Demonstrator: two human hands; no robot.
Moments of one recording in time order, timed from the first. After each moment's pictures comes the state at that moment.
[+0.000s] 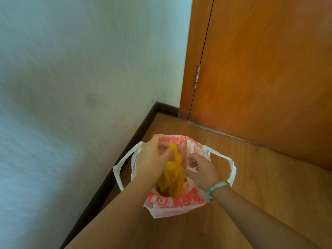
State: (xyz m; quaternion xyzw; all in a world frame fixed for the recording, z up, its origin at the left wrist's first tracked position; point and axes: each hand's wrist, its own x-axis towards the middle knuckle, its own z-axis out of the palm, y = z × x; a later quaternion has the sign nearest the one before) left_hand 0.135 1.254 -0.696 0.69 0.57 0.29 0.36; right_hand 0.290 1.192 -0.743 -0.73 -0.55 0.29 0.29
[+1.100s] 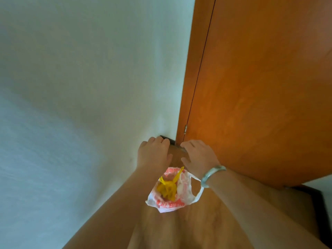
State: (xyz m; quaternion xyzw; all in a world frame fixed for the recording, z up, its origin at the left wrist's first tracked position) left_hand 0.121 1.232 -0.203 0.86 0.51 0.02 0.01; right_hand 0.270 1.186 -0.212 -0.70 -0.70 0.09 0.05
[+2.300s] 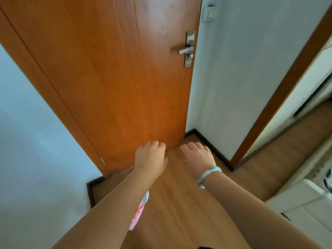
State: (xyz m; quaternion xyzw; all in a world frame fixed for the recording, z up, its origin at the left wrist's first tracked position) left_hand 0.203 1.027 -0.010 1.00 0.07 0.06 -0.02; right_hand 0.257 0.880 -0.019 -0.95 -0.30 0.01 0.04
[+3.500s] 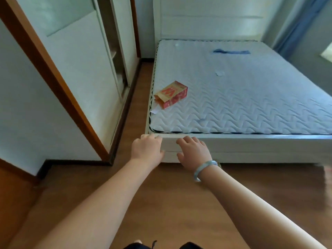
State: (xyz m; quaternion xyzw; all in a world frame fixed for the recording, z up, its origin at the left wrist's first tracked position) left_hand 0.259 0.433 -0.021 0.91 -0.40 0.00 0.01; right_hand 0.161 0.310 -0.040 -0.98 0.19 -0.01 0.09
